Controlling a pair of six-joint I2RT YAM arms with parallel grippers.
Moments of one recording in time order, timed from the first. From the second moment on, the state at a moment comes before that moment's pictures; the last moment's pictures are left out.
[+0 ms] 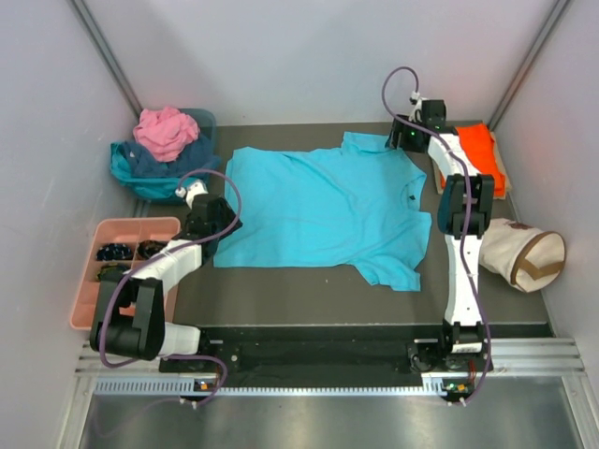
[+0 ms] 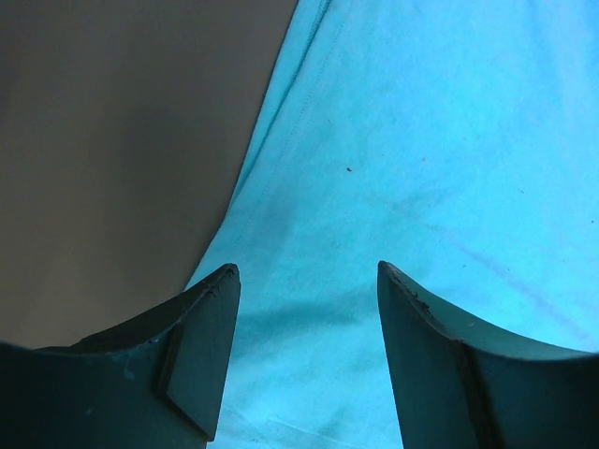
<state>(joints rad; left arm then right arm) -0.16 1.35 0.64 0.05 -0.18 -0.63 0.02 2.53 2.25 -0.45 -0.26 0.16</state>
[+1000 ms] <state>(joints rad) -0.16 1.35 0.64 0.04 -0.23 -0.65 0.01 2.65 2.35 -0.41 -0.47 0.19</state>
